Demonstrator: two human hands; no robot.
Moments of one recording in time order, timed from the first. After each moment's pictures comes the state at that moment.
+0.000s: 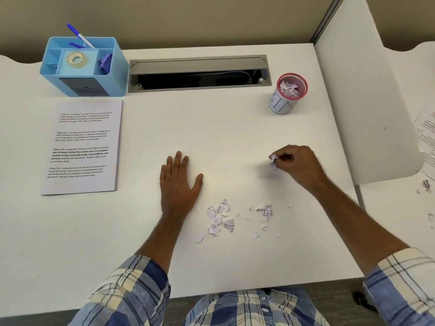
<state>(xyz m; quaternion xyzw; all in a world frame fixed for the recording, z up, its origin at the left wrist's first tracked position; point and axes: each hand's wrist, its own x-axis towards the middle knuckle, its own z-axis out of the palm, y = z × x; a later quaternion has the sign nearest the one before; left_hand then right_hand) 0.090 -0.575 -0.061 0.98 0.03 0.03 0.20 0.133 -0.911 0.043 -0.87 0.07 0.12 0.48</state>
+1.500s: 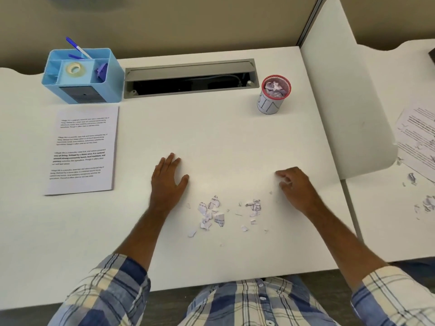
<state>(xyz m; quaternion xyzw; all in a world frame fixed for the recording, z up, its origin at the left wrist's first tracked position) 0.094 -0.558 -0.050 0.96 0.03 -0.05 0.27 0.063 -0.961 -0.020 -0.93 0.08 0.09 0.35</state>
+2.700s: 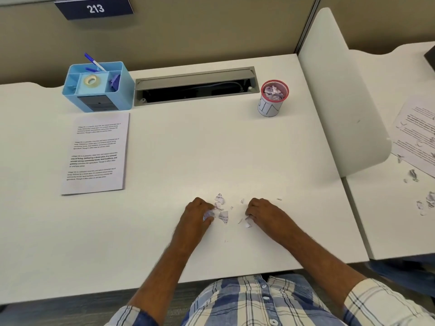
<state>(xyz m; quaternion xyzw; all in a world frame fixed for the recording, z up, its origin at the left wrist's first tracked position) -0.010 -0.603 -0.034 0.93 -0.08 -0.13 0.35 -0.009 -0.887 -0.029 -0.94 -0.23 0.13 0.22</state>
